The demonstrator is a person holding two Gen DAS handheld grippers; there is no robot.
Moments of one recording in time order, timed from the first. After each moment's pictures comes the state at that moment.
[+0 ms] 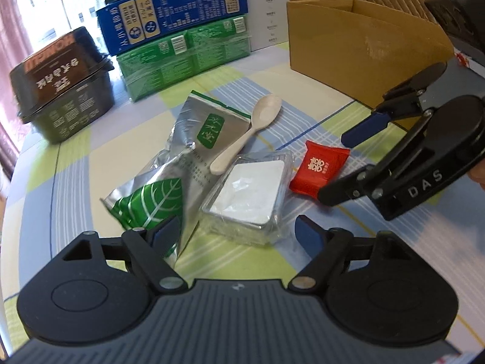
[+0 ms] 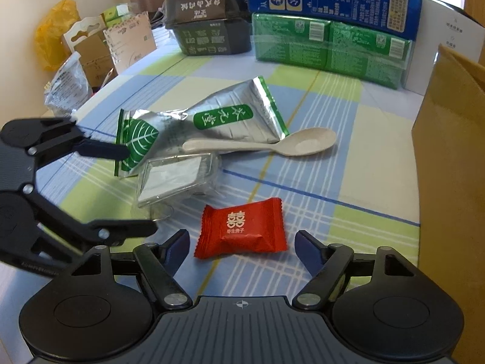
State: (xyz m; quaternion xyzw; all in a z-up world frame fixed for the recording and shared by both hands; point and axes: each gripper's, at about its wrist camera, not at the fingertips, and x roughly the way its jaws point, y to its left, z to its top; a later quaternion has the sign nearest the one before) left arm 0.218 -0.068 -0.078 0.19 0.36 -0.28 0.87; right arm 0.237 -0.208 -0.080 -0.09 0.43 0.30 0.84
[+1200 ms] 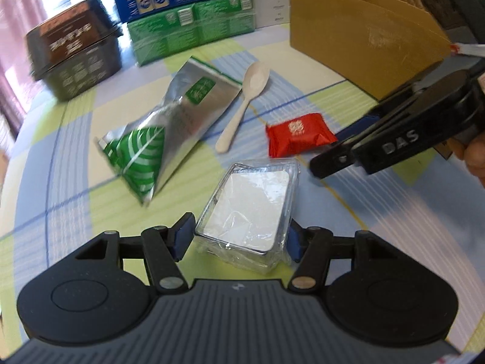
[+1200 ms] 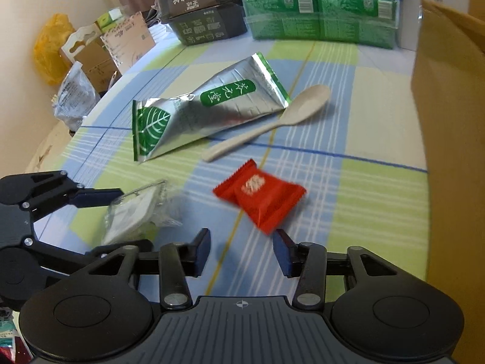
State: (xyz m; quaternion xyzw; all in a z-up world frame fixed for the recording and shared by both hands) left arm 0.171 -0.069 -0.078 0.16 0.41 -0.23 0.87; right arm 0.217 -0.230 -0.072 -0.03 0.48 0.30 0.82
